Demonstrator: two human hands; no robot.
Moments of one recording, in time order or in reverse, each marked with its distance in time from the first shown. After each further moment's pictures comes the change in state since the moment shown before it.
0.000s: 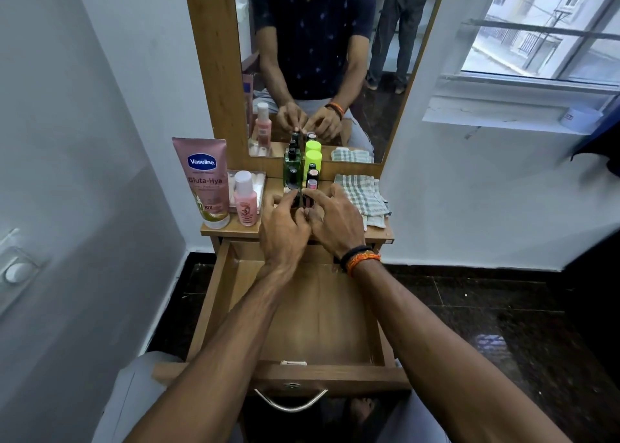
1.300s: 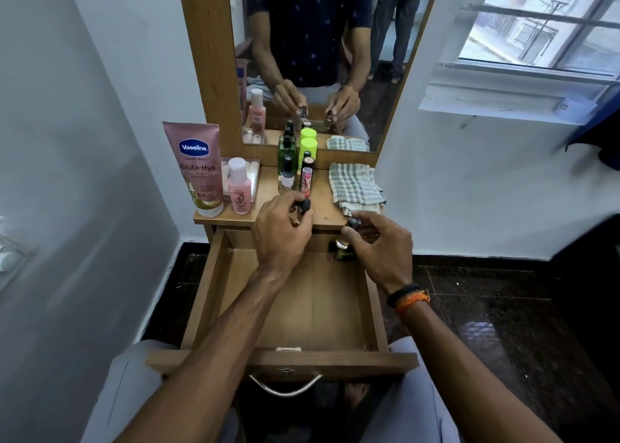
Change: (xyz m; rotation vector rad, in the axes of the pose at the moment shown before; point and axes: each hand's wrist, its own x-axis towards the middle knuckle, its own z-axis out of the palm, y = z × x) left_hand -0.024 0.001 -0.011 -0.029 0.028 0.178; right_hand -0.080 0.034 -0.053 0.253 0.198 0.194
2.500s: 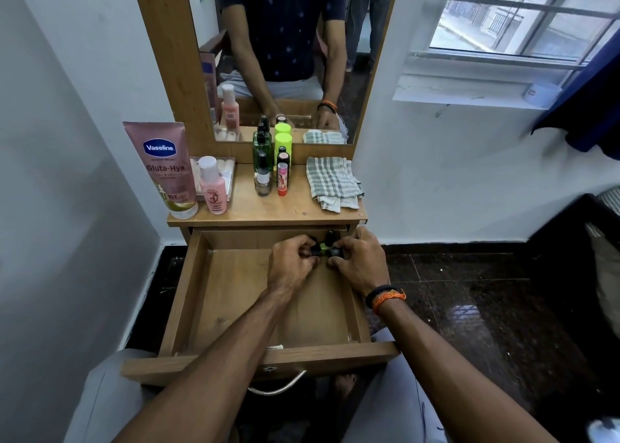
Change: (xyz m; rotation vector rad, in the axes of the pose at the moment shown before) left_hand -0.054 -0.021 0.064 -0.092 -0.476 -0.245; right_hand -0.023 0.067 0.027 -0.341 -0.269 0.100
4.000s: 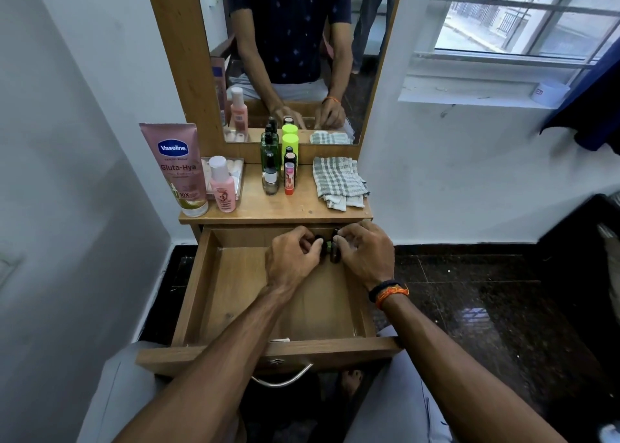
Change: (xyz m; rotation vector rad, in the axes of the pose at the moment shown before) left_hand -0.010 0.013 -0.019 0.140 0.188 0.101; right_hand -0.002 -0.021 -0.018 0.128 0.196 -0.069
